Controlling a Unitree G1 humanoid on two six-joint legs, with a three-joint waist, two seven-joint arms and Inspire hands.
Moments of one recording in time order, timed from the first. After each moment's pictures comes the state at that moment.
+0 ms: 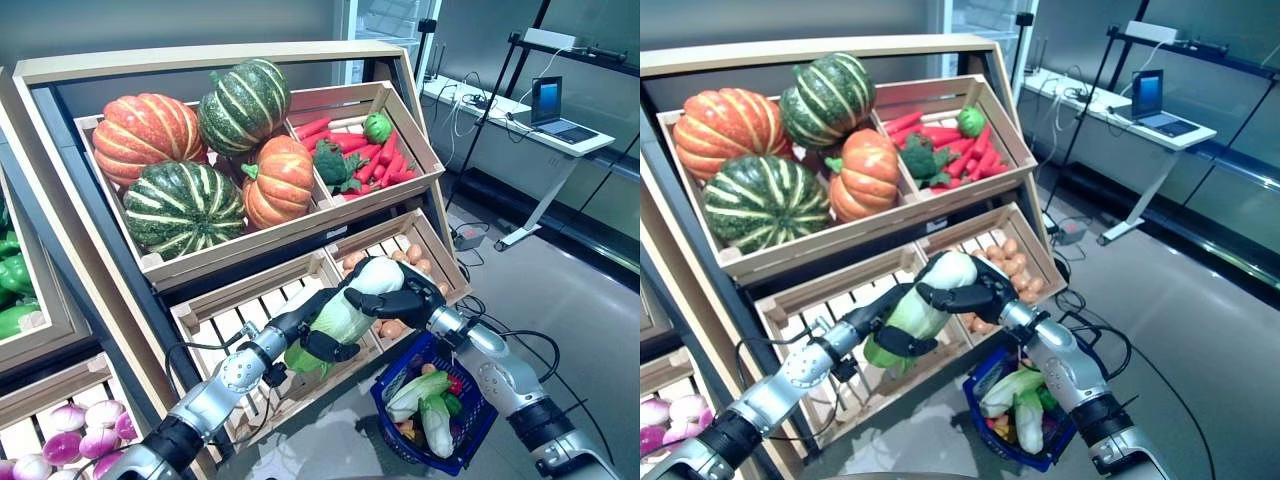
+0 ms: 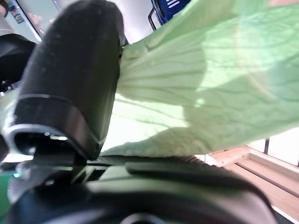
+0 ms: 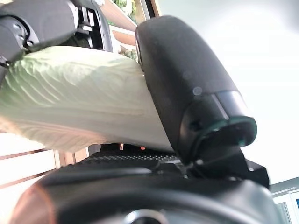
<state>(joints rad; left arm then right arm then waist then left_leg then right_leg) -0.16 0.56 -0.53 0.23 0.04 -0.23 -0.06 -0.25 -0.44 0.36 0.23 0.80 0.02 0.44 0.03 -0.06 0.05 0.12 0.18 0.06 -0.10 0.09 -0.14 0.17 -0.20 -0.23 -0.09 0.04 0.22</state>
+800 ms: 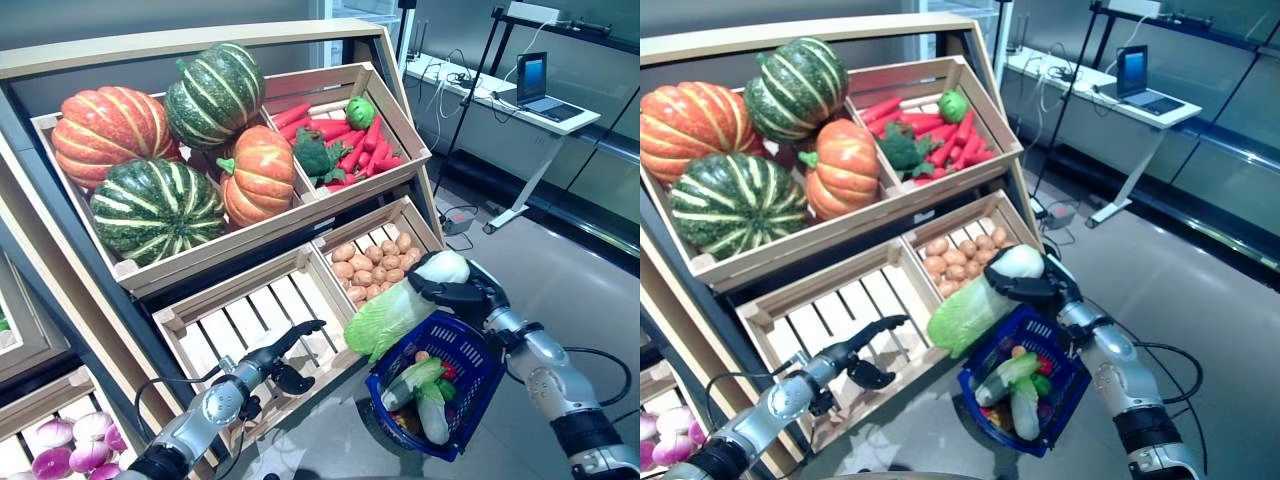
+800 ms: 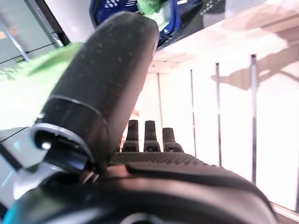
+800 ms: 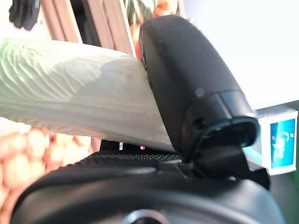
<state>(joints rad) -0.07 0.59 -0.46 0.49 0.18 -0.30 -0.03 -0.17 -0.58 0.11 0.33 0.80 0.02 0.40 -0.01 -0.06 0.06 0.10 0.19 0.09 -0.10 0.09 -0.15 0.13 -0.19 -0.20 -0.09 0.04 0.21</state>
